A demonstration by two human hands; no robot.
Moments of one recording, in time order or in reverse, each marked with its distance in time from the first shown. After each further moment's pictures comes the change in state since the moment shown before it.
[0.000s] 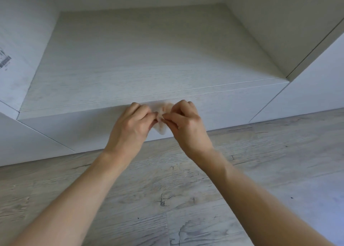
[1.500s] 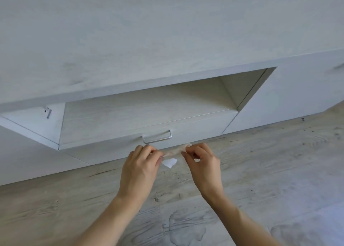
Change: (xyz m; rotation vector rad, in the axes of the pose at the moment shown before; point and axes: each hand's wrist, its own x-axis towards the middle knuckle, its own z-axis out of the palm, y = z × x) left_hand 0.020 0.105 -0.110 -0.103 -0.160 -0.252; right_hand -0.010 -0.063 -0.140 0.172 -0.039 0.653
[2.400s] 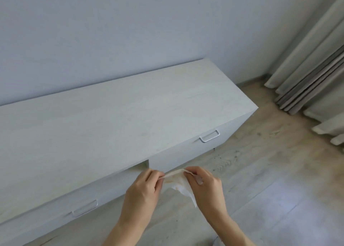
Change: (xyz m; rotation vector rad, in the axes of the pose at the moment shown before) left_hand 0.202 0.313 -0.138 -0.306 -0.161 0.065; right_hand 0.107 -0.137 -0.370 -0.107 0.126 0.197
